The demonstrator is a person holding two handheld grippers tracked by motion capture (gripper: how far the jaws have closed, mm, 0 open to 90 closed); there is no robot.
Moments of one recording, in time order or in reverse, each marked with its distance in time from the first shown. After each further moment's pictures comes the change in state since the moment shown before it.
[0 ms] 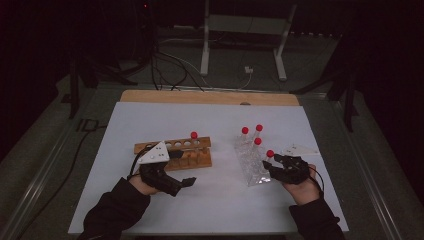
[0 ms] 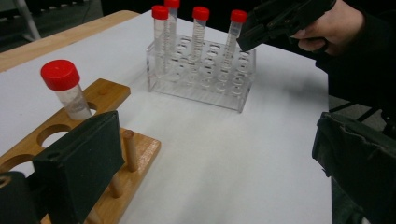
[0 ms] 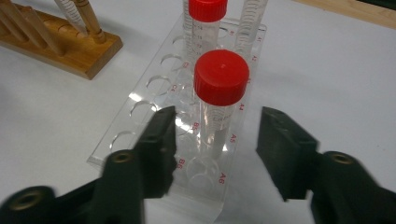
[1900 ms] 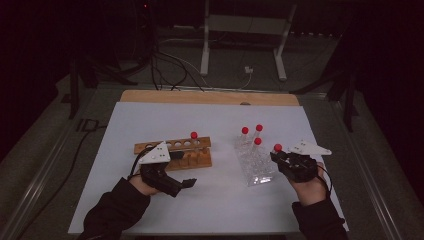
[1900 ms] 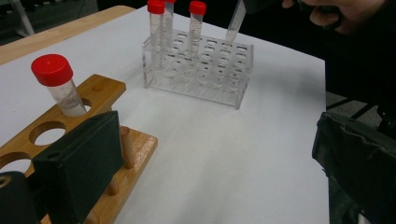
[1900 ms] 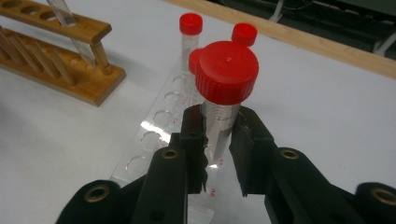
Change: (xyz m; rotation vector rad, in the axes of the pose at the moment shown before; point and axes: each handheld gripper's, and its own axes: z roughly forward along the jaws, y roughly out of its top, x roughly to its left) left arm -0.001 -0.001 0.002 0.019 -0.012 0.006; right arm 0.005 0.020 -0.034 -0.083 -0.047 -0.021
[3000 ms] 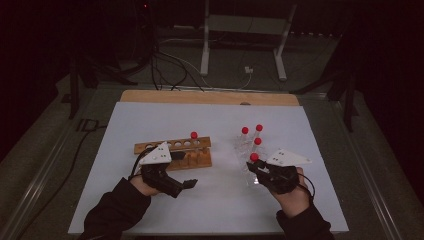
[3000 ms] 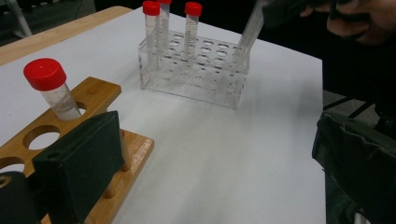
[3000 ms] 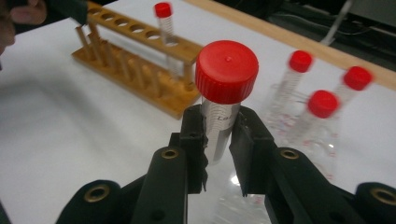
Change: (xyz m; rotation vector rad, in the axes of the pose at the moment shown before) left arm -0.003 0.002 0.001 -0.001 -0.009 0.003; right arm 0.063 0.013 -0.003 -0.040 0.179 -0.101
